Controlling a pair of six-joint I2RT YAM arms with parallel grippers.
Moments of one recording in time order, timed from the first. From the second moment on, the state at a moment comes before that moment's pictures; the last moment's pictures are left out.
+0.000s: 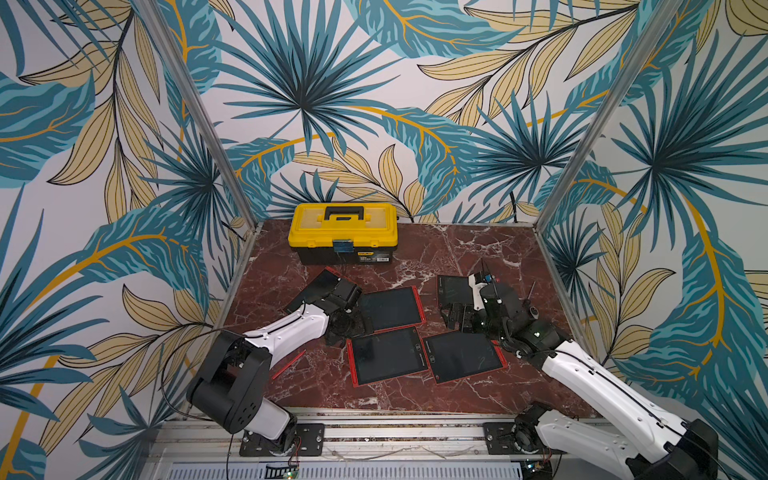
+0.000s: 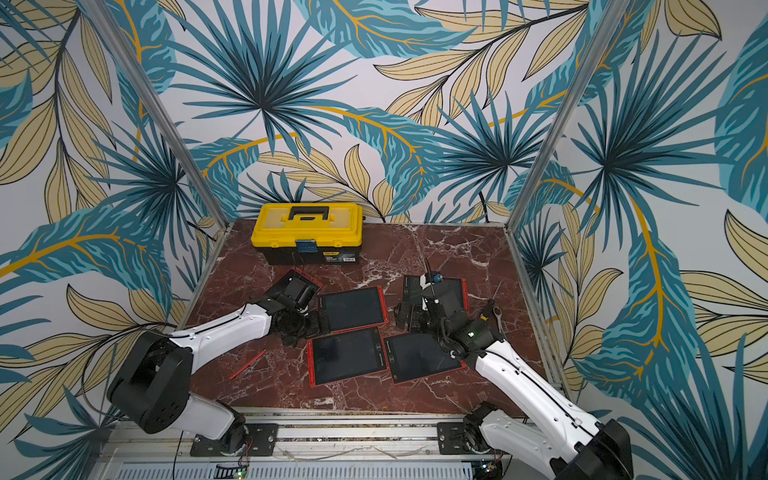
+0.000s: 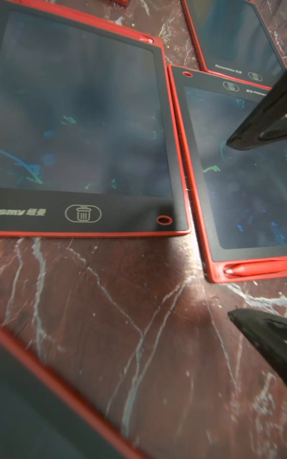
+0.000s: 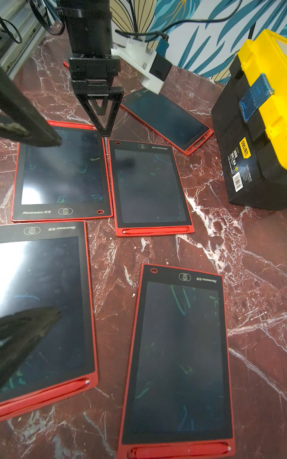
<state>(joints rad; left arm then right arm) -0.49 1.52 0.88 -0.58 0.11 -0.77 0.55 1.01 0.82 -0.54 0.06 0.55</state>
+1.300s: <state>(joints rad) -0.57 1.89 1.21 -0.37 0.26 -0.80 0.55 1.02 0.78 -0.54 0.08 0.56</state>
